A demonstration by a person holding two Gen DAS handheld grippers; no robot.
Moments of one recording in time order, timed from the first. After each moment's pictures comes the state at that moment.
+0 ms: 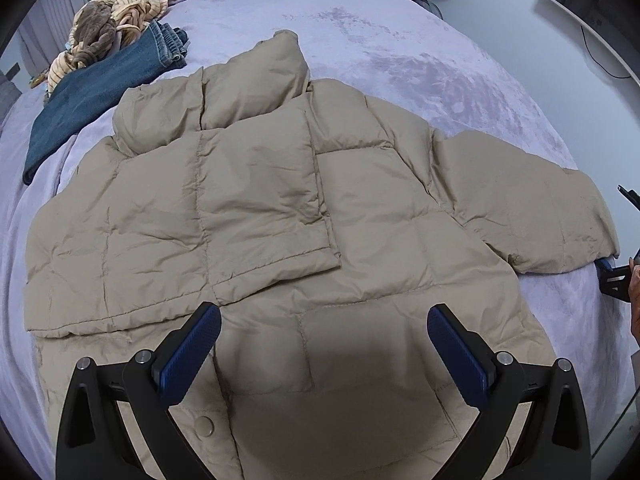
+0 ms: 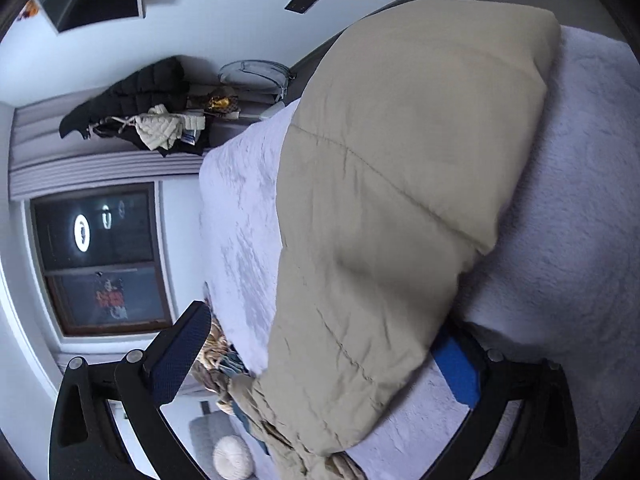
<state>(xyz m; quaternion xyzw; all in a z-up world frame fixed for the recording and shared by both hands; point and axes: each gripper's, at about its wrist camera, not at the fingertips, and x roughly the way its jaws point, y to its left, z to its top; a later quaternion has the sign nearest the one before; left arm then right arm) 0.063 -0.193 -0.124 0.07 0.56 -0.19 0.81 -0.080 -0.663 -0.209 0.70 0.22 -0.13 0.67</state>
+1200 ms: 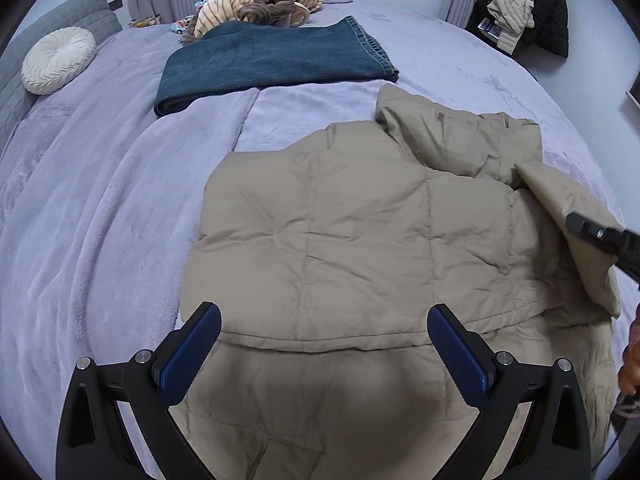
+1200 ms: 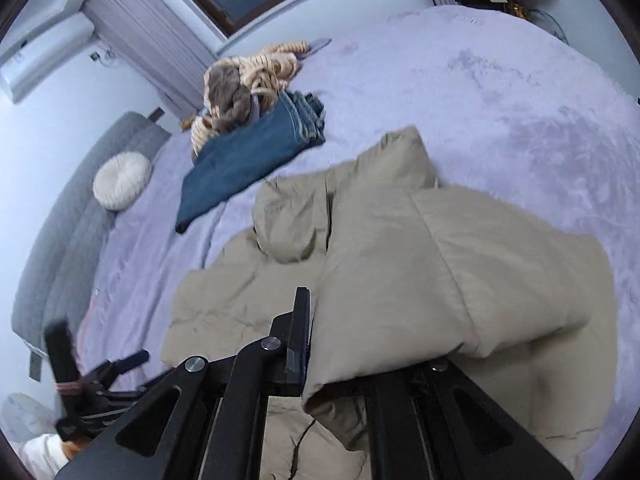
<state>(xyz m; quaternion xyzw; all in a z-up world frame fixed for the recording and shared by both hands) 0.114 0.058 -0.129 -0.01 0.53 -0.05 0.85 0.174 -0.224 -0.124 0.20 0.44 0.13 0.86</state>
